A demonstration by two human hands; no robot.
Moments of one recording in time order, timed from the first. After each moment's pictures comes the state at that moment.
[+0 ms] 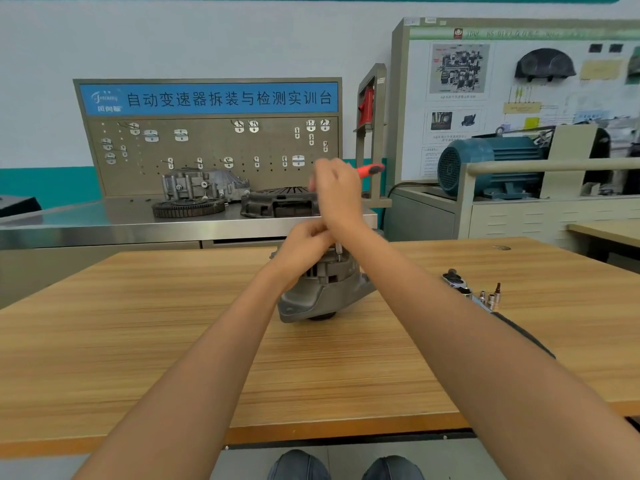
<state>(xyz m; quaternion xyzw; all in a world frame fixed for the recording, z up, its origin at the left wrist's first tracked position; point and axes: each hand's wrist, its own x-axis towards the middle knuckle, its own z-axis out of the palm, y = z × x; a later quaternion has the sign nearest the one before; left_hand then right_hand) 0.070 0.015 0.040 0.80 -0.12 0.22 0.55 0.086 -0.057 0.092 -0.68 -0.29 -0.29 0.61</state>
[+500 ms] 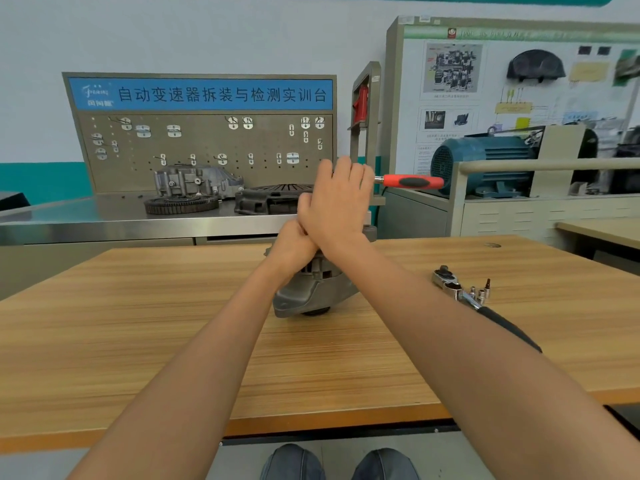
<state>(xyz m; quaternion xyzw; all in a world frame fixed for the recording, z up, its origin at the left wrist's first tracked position) 0.070 0.018 0.036 0.81 -0.08 0.26 0.53 0.095 -0.055 0.072 -0.83 -0.14 -0.52 0.13</state>
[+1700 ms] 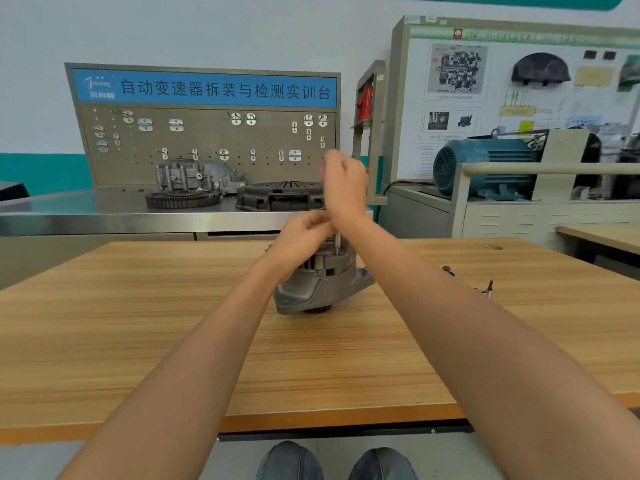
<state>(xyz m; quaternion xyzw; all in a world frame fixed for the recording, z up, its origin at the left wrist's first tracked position) 0.071 0.018 0.038 0.79 -0.13 0.21 0.56 0.092 -0.057 0.094 -0.63 -0.26 -0.28 0.68</state>
